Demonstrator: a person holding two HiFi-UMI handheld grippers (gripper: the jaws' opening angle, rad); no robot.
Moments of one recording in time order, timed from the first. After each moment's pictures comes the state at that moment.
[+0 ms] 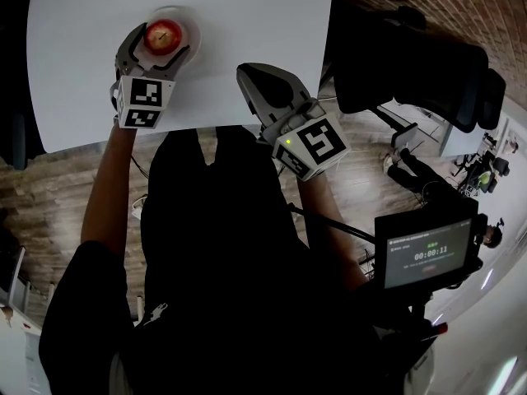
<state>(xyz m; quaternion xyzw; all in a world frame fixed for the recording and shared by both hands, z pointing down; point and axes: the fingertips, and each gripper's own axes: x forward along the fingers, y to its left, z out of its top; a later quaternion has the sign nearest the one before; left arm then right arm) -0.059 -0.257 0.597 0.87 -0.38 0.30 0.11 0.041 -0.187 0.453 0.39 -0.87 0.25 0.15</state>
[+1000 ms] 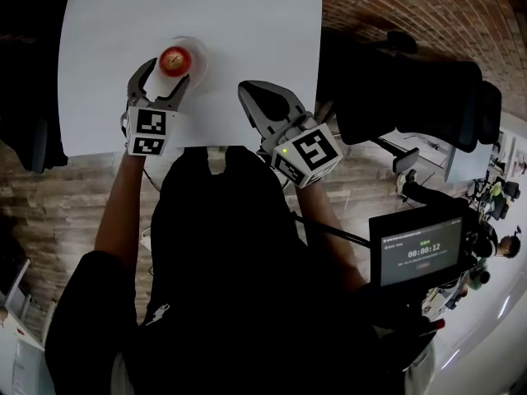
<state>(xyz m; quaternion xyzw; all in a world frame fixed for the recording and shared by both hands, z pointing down) -0.071 -0.239 0.540 0.86 -0.43 0.28 0.09 0.048 -0.184 0.413 0.38 -0.90 0.20 0.11</state>
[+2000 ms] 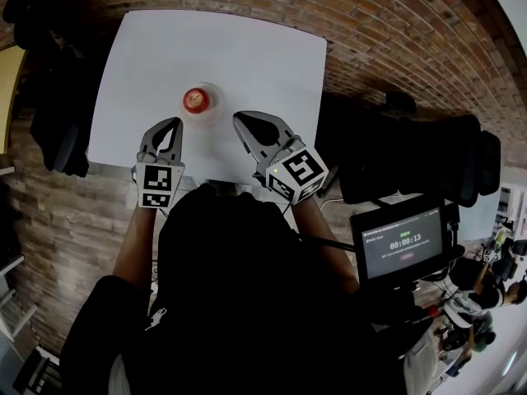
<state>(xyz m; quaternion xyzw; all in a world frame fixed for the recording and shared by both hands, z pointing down) -0.111 -0.163 0.443 0.82 -0.53 0.23 0.05 0.009 -0.163 0.363 0.29 -0.95 0.13 0.06</state>
